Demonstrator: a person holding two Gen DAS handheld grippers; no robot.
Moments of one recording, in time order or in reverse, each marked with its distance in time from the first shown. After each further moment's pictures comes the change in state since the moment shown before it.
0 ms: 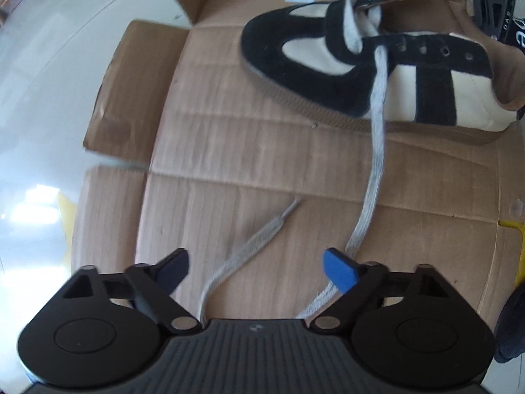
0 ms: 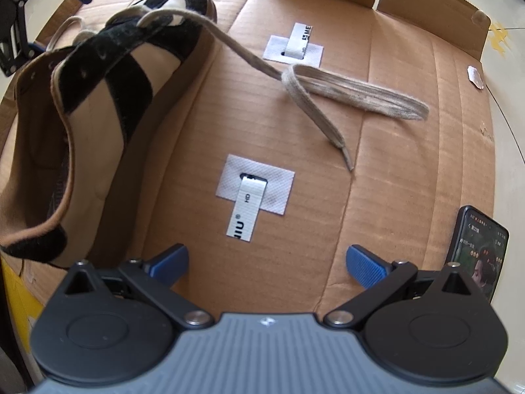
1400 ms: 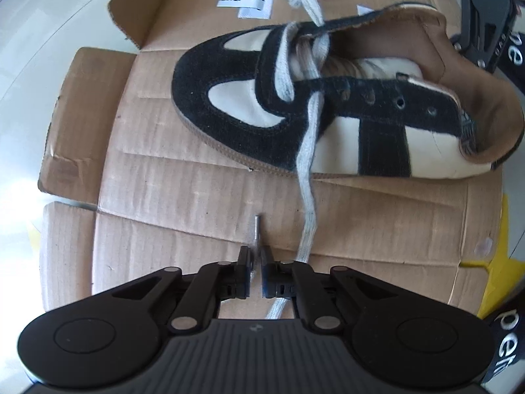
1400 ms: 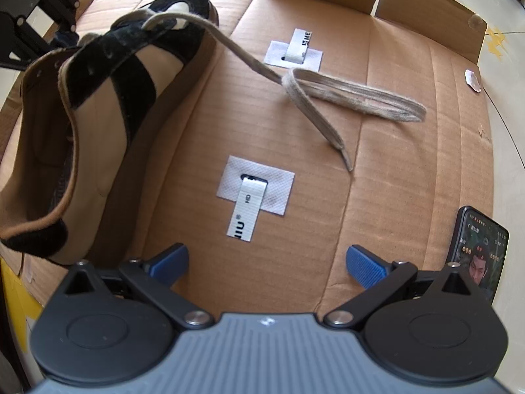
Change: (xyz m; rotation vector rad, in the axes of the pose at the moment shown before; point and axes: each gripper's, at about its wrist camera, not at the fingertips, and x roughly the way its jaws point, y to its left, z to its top) left arm 0.003 -0.042 0.029 -0.058 0.028 -0.061; right arm 0.005 -0.077 0.030 -0.005 -0.041 -0.002
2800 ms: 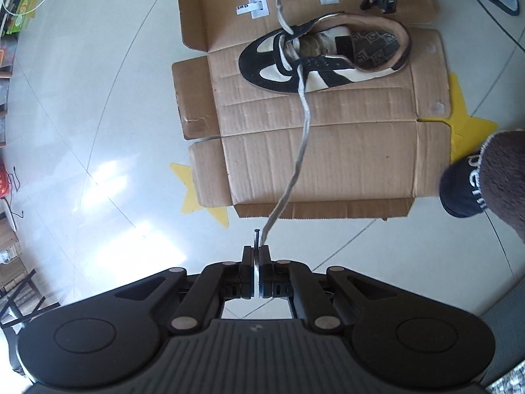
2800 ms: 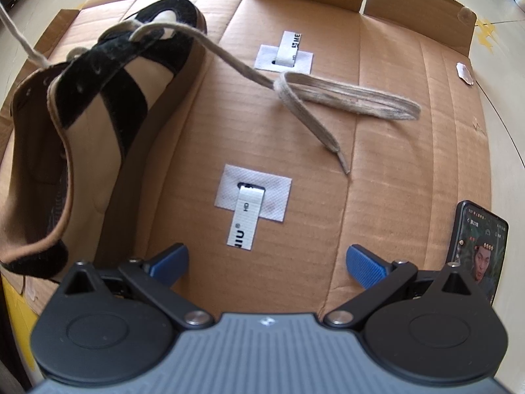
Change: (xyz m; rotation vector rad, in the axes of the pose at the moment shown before) left arm -0.206 -0.038 0.025 0.310 0.374 0.322; right arm -0.027 -0.092 0.098 0.064 0.004 -0.018
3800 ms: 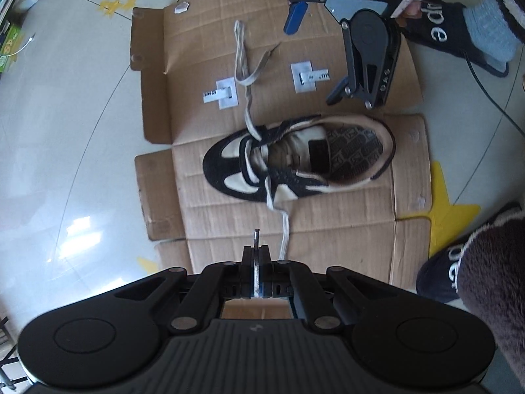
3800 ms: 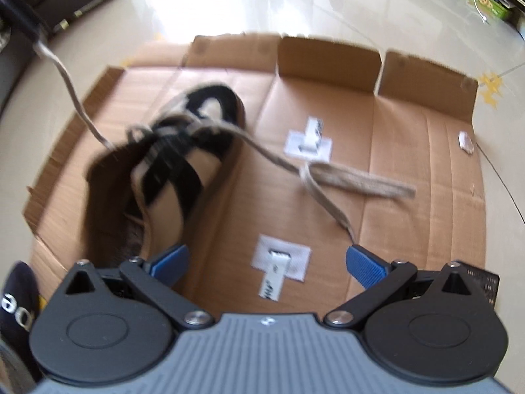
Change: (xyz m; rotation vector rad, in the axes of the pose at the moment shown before) left arm 0.020 -0.014 0.089 -0.027 -0.263 -0.113; right arm -0.074 0.047 -0.026 -0.048 -0.251 0.142
